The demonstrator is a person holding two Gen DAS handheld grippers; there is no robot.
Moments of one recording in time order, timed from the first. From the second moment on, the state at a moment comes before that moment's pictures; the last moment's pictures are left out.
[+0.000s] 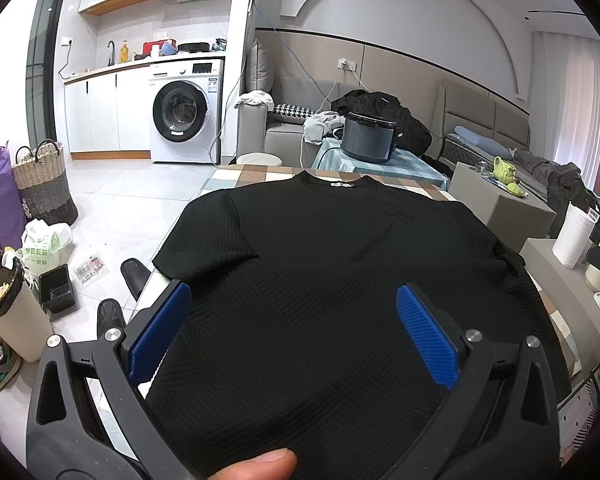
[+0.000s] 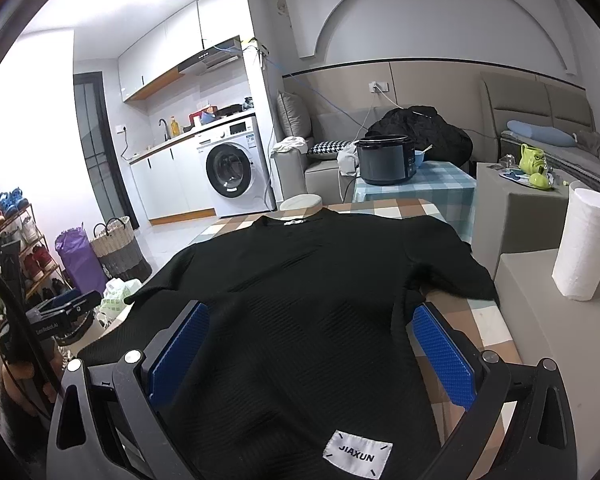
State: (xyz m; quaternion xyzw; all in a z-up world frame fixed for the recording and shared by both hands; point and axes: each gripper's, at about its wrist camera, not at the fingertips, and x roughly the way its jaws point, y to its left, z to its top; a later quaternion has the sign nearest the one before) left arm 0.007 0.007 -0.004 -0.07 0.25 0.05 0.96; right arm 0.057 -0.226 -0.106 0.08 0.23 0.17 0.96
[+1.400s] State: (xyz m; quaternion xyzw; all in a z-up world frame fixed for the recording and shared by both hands) left arm 0.112 0.074 0.001 -0.10 0.30 0.04 0.95; right arm 0.230 -0.353 -0.175 0.45 0.36 0.01 0.82
